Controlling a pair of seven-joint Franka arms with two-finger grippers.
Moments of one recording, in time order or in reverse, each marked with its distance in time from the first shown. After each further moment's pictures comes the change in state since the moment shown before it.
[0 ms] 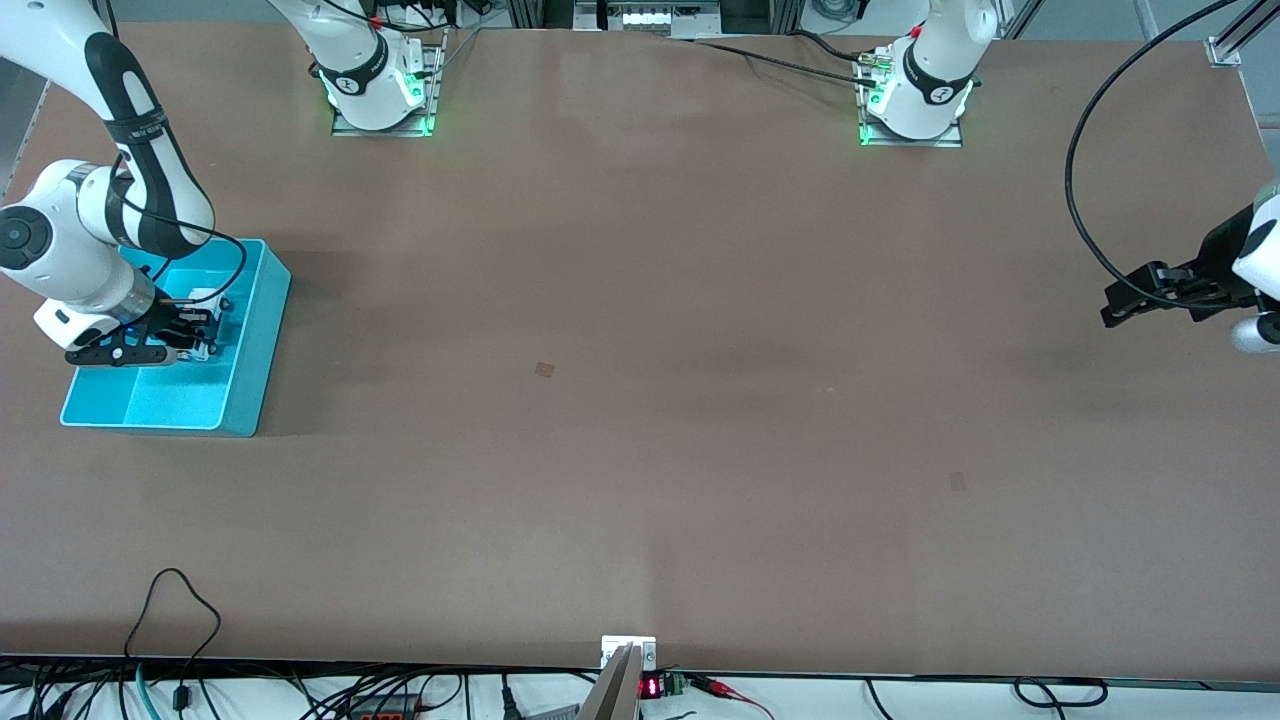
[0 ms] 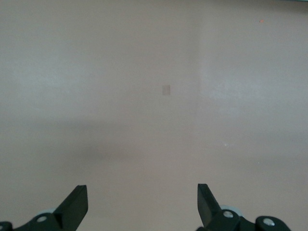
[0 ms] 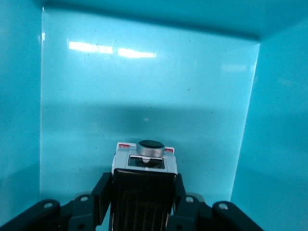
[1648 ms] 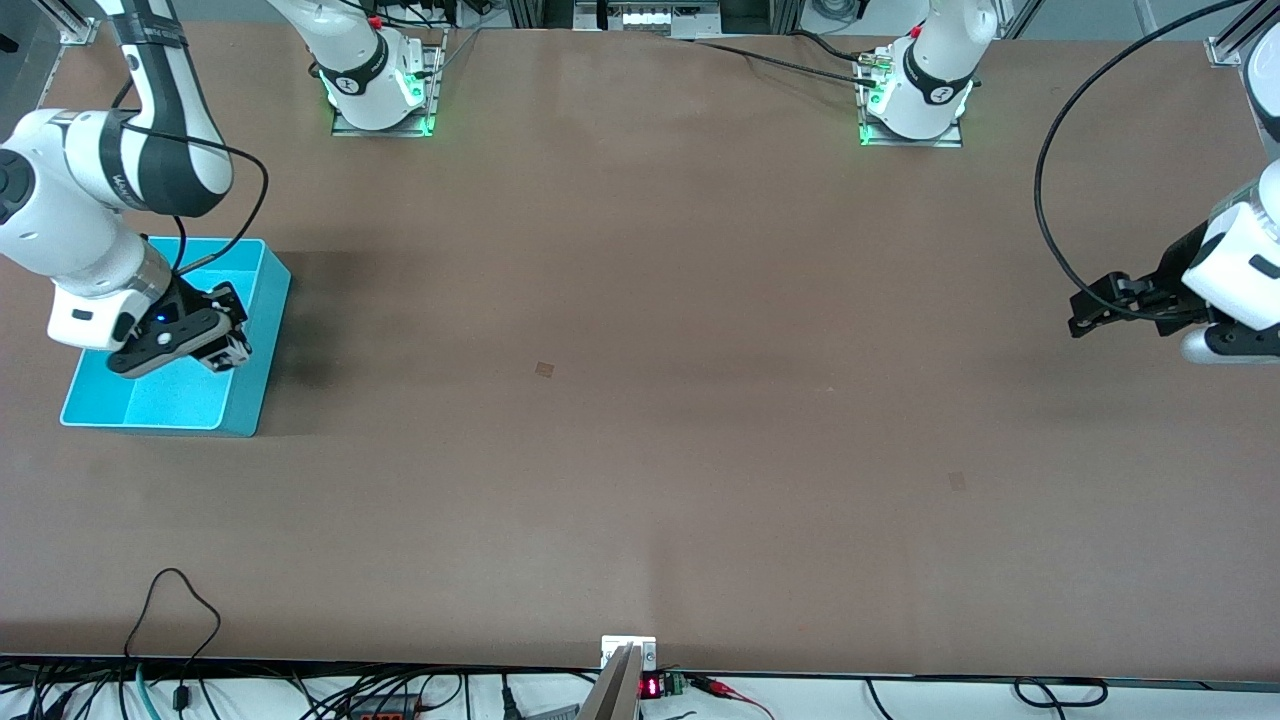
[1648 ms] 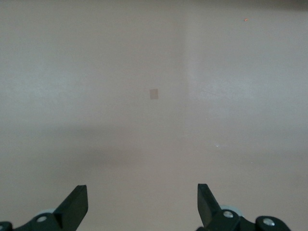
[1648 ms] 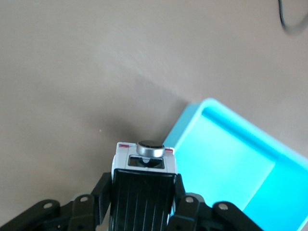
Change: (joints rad) left arm -0.035 0.011 -0.008 0.000 0.000 0.032 0.005; right arm 0.118 -0.232 0.141 0.110 0.138 -0.326 -0.262
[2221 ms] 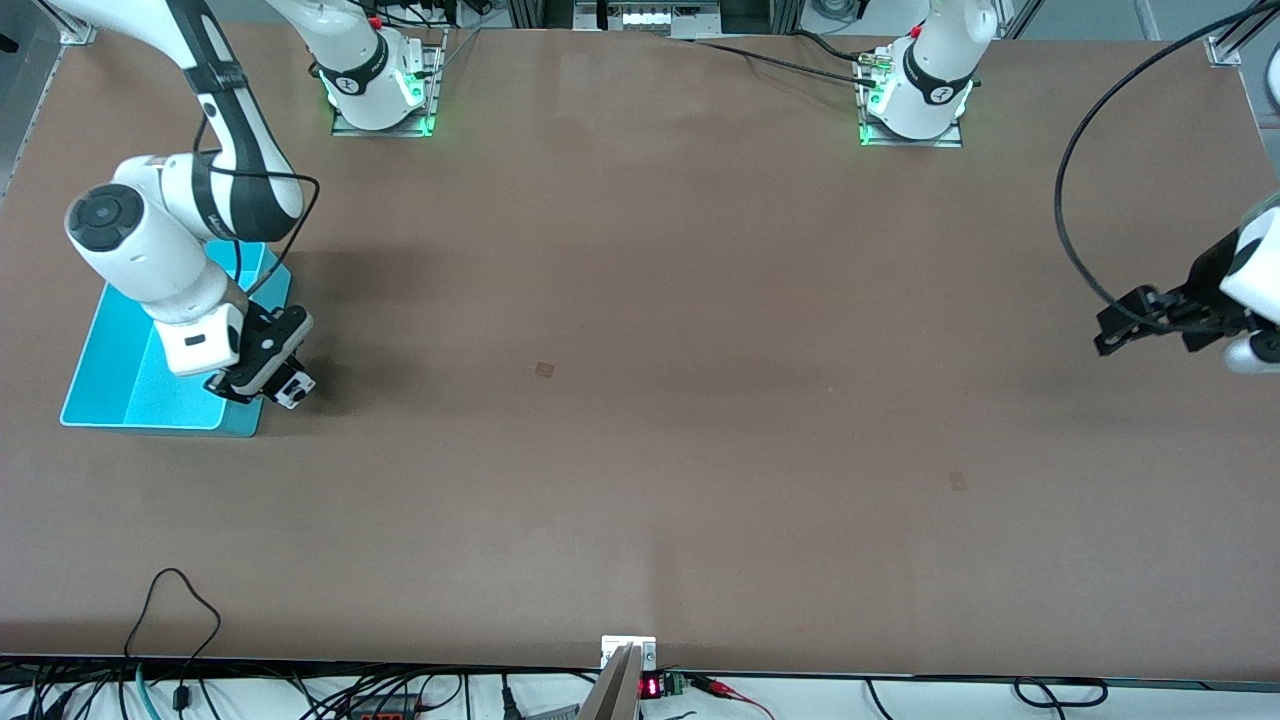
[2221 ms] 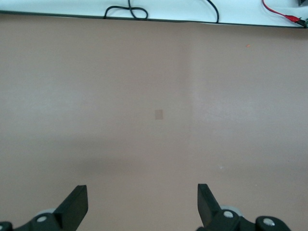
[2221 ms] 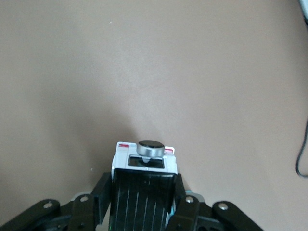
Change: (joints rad) left arm 0.011 0.028 0.001 -0.003 0.000 0.106 0.001; right arm 0.078 0.086 0.040 -0.011 -0.003 0.239 -0.490
